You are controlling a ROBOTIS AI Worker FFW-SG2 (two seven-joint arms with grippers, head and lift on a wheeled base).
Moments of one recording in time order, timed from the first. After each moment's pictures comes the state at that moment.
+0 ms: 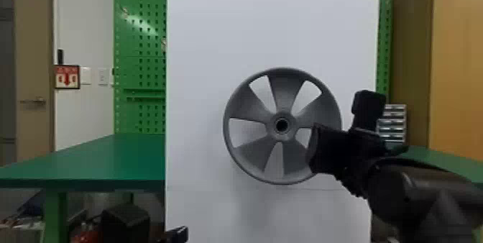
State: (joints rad) left arm -0.17 0.22 -0.22 -2.30 0.28 0.76 -0.20; right arm -0.89 0.00 -0.01 -1.57 -0.30 0.78 -0.41
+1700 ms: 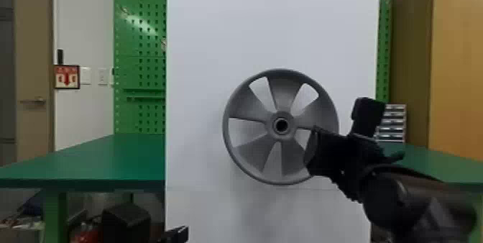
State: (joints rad) left arm -0.18 0.23 -0.22 -2.30 0.29 0.76 -0.20; right arm -0.89 0.00 -0.01 -1.48 -0.34 0.67 -0.37
